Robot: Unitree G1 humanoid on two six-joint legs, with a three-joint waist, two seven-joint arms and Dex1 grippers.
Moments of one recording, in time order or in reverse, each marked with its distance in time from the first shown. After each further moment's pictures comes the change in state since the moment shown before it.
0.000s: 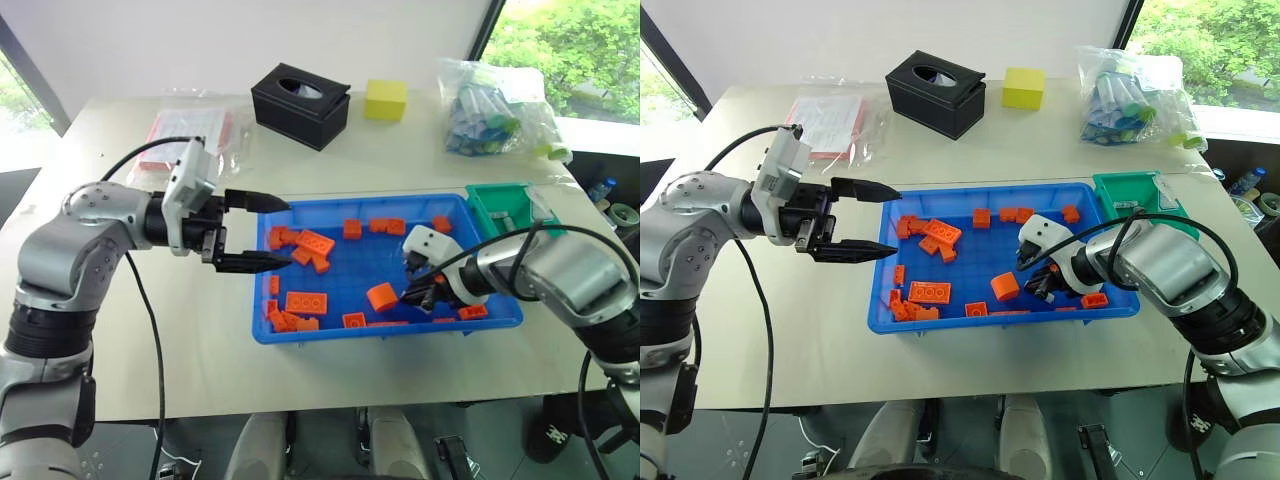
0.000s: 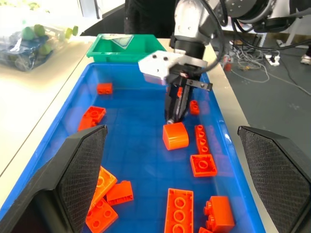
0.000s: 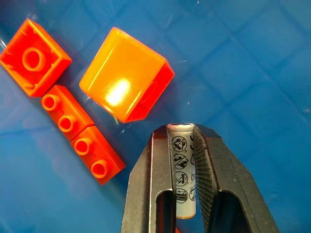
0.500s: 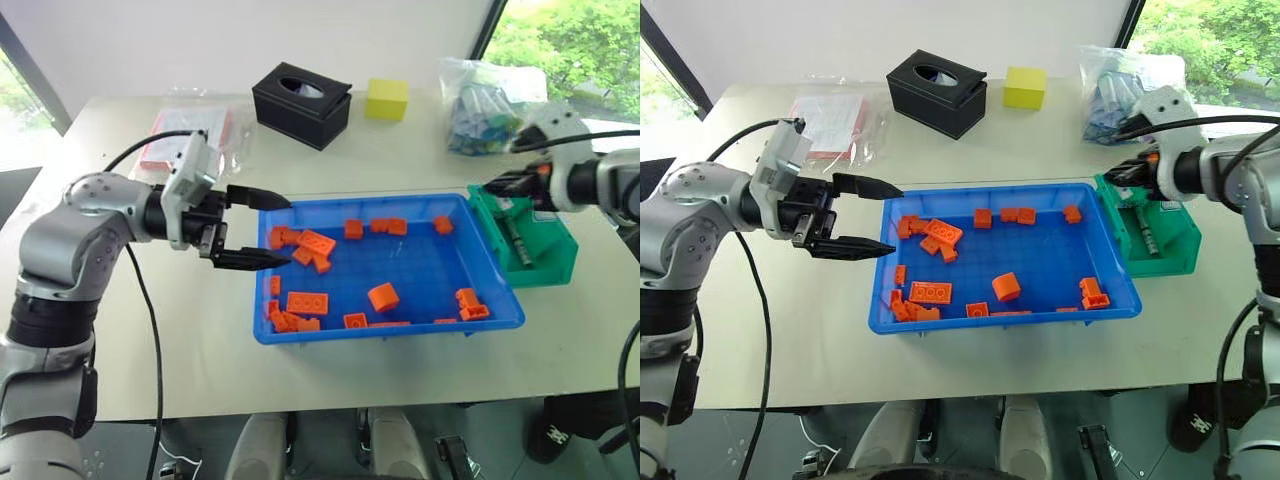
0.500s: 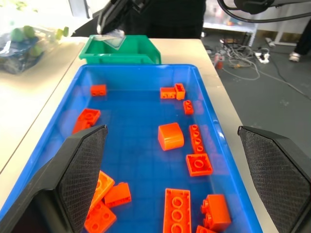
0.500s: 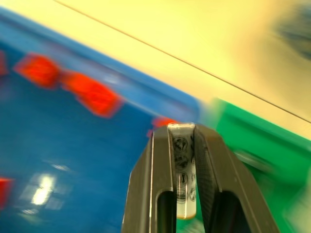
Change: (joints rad) left arm -0.073 -0.019 -0.039 0.051 0.017 -0.004 -0.046; right arm -0.087 -0.145 -0.293 0.375 -0.182 -0.222 -0.071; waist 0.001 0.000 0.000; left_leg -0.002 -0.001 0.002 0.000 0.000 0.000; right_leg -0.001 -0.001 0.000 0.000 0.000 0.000
